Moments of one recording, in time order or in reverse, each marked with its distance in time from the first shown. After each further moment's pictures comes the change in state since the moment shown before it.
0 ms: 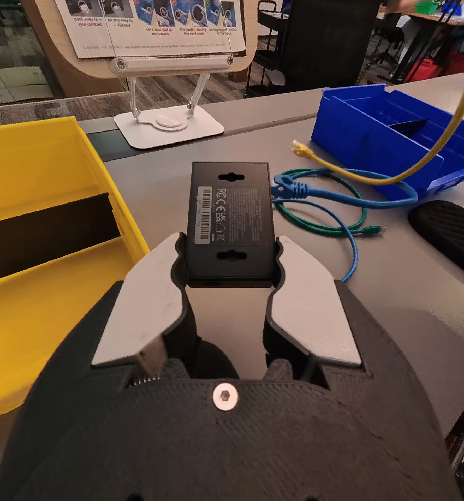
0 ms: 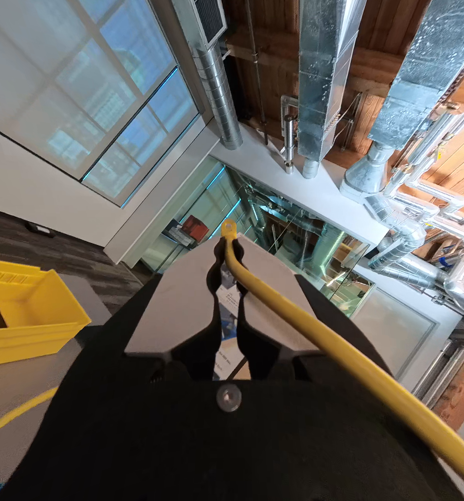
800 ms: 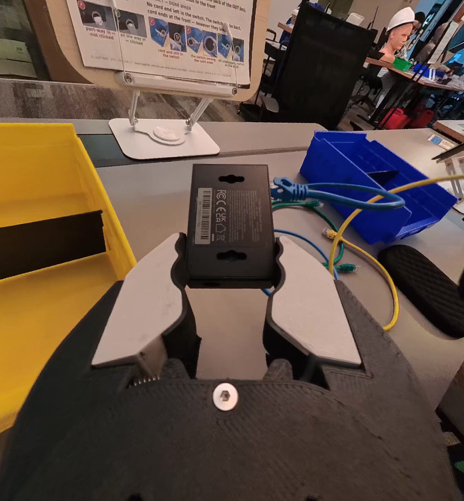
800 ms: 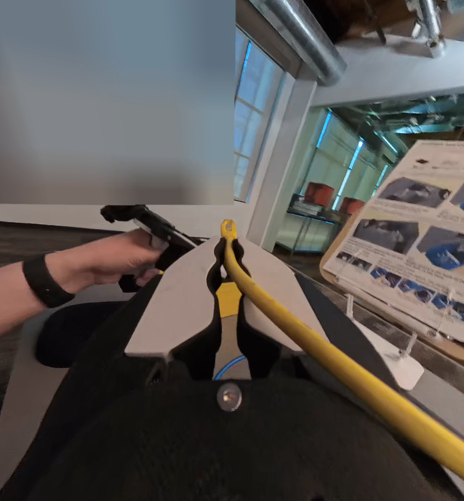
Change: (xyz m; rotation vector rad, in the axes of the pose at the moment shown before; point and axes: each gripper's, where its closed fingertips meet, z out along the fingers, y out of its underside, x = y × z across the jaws) left arm -0.003 -0.033 0.012 0.040 0.038 -0.151; right arm -0.213 0.022 -0.077 -0.091 -0.311 0.583
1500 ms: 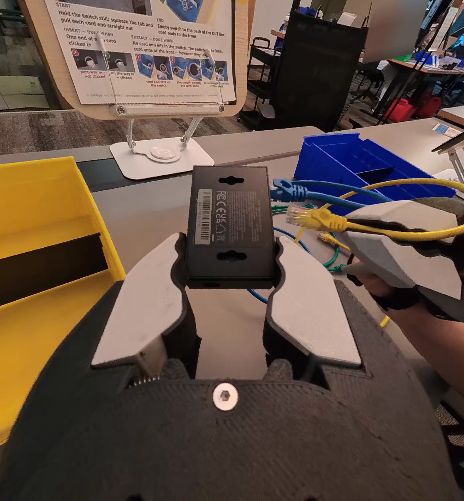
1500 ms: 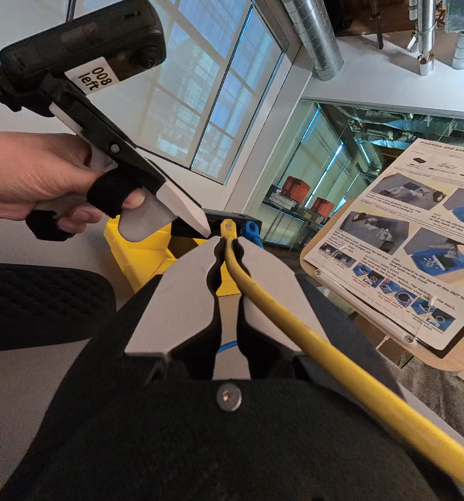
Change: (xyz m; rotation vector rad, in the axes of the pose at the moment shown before) left arm 0.023 -0.016 -0.008 0.021 -0.011 0.088; right arm 0.010 0.069 0.048 -0.068 0.047 -0.197
